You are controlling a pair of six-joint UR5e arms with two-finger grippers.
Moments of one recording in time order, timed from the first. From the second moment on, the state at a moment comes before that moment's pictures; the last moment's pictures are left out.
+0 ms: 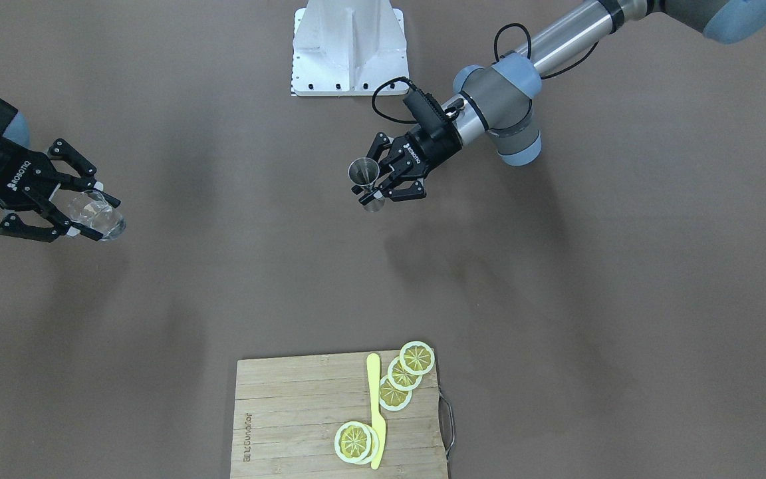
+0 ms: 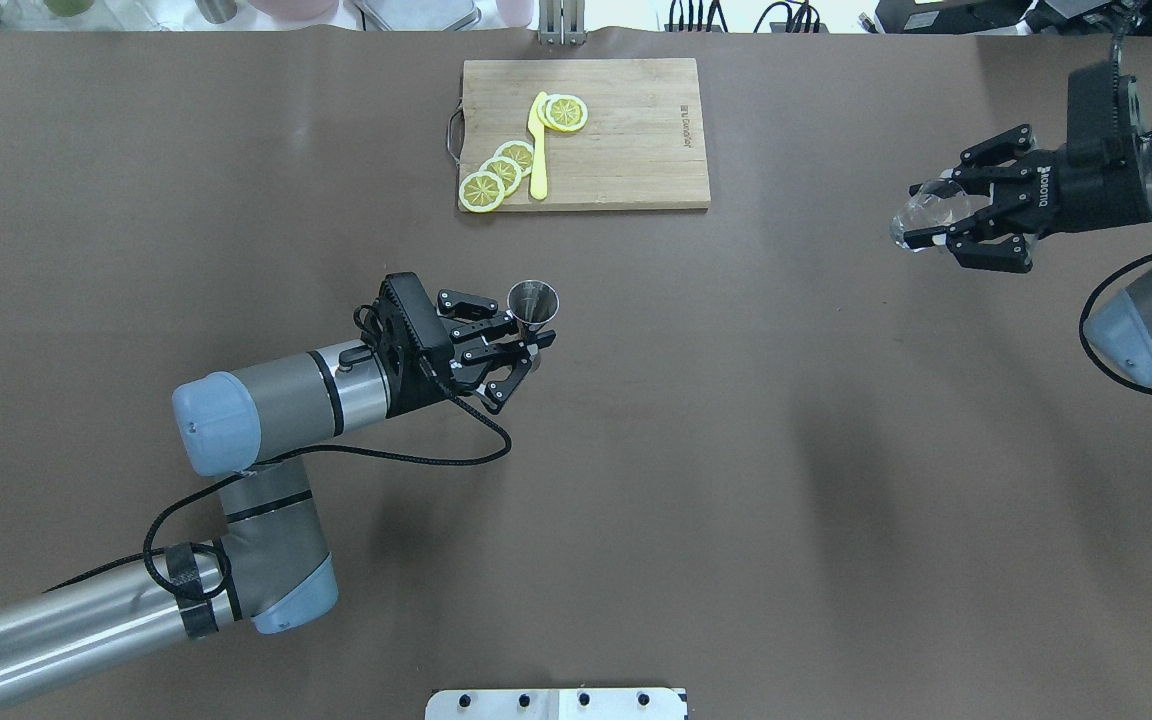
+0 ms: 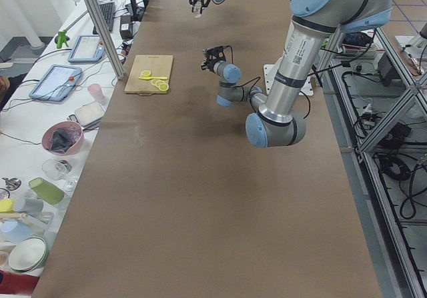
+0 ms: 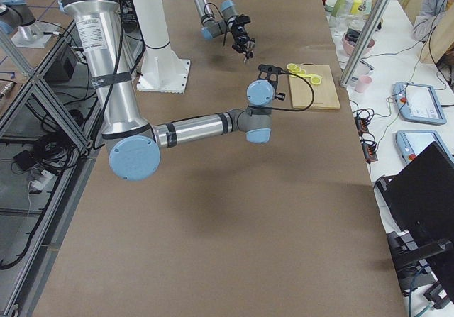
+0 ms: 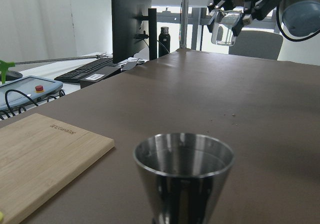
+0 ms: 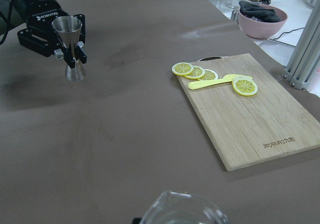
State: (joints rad) left arm -0.43 -2.11 -1.38 -3.12 -1.52 -0.35; right arm 1.07 -1.34 1.56 -0.24 2.42 0.11
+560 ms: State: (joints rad) left arm -0.43 -2.11 -1.38 -3.11 -1.52 -0.35; right arm 1.01 -1.34 1.73 -0.49 2.41 -0.12
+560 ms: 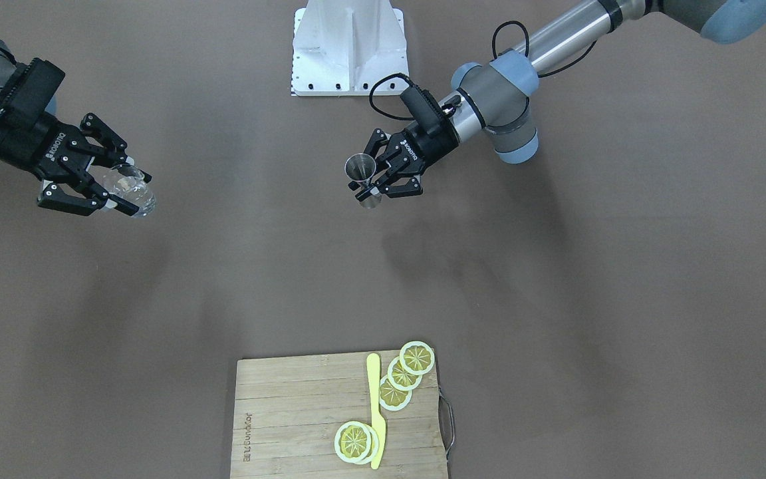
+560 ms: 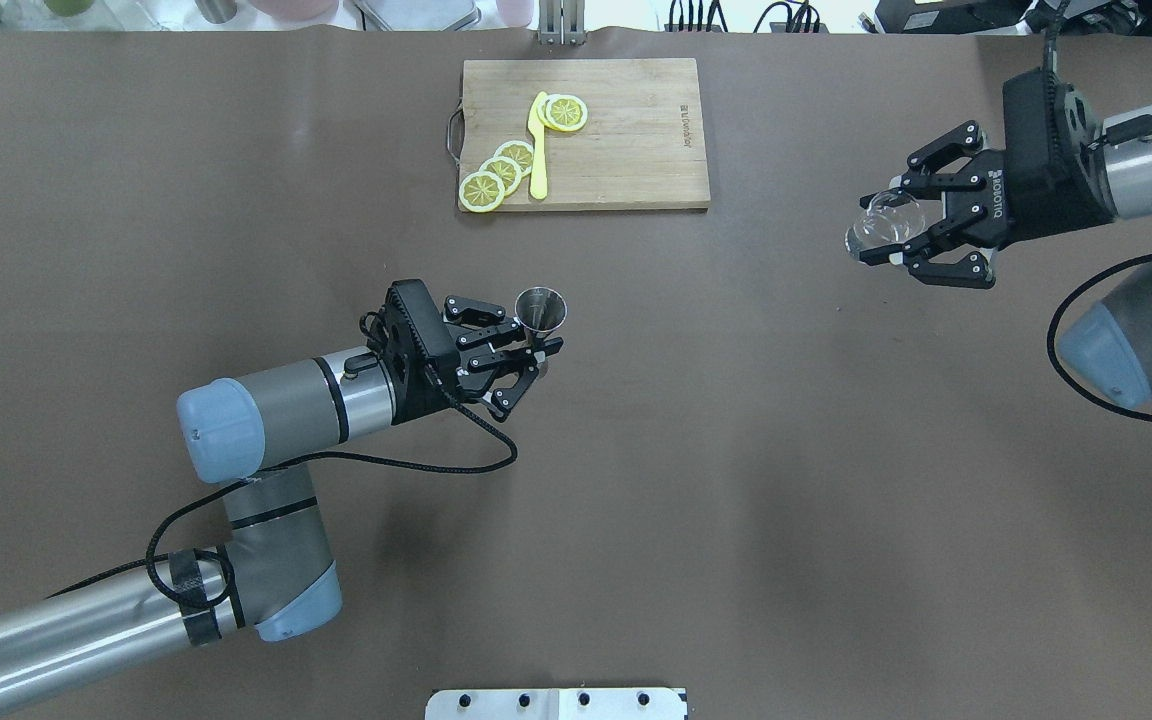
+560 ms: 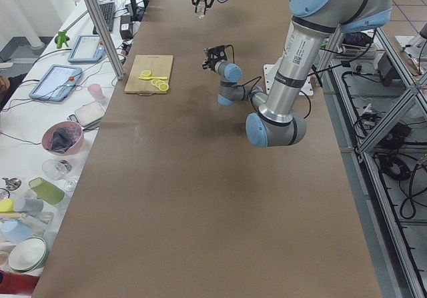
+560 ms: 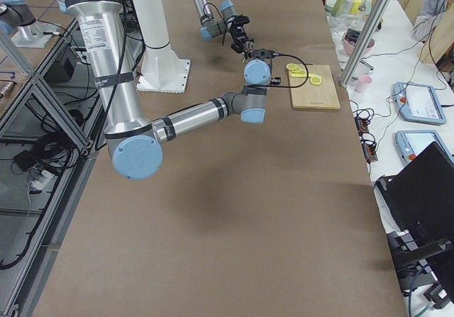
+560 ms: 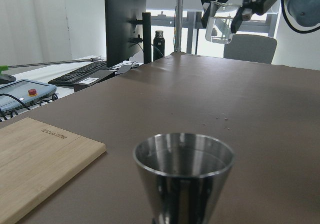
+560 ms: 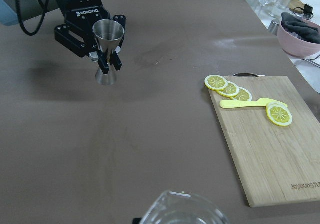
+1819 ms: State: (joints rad) left arm -0.42 -2.11 -1.37 -3.11 -1.52 -0.35; right arm 0.91 -1.17 1.79 -0.93 2.42 -0.42
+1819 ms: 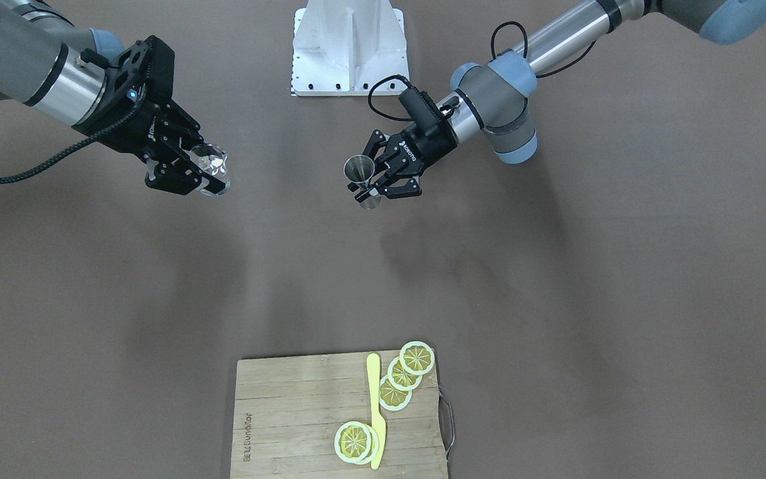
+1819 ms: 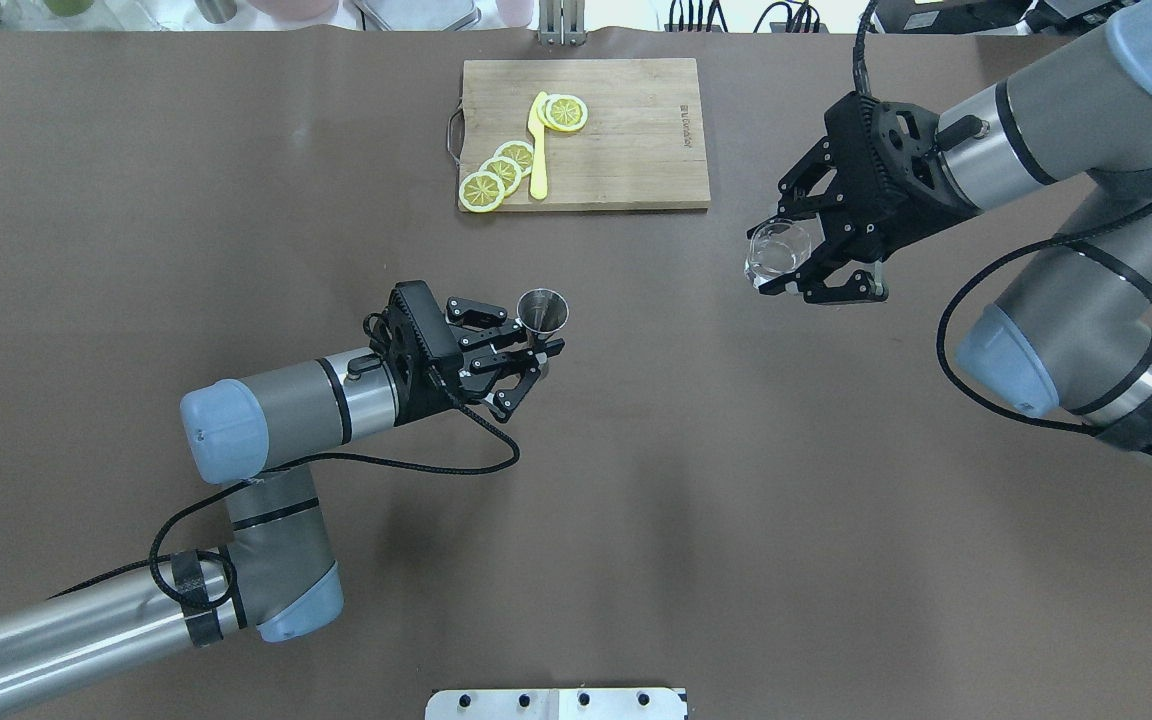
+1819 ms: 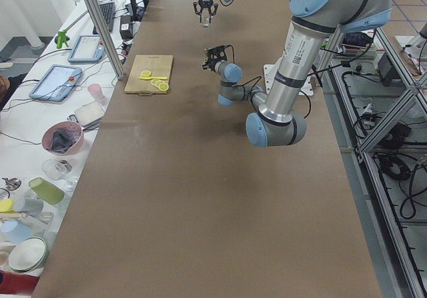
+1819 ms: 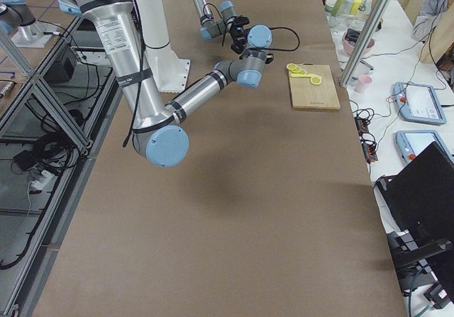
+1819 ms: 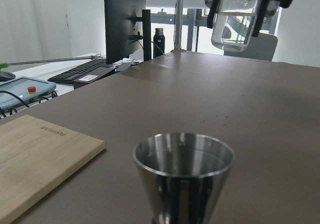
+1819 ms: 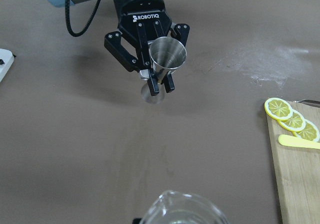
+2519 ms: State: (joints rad) left arm -0.42 -2.14 -1.35 -3.11 -1.52 -0.35; right arm 0.88 -1.06 1.70 -1.02 2.41 -0.42
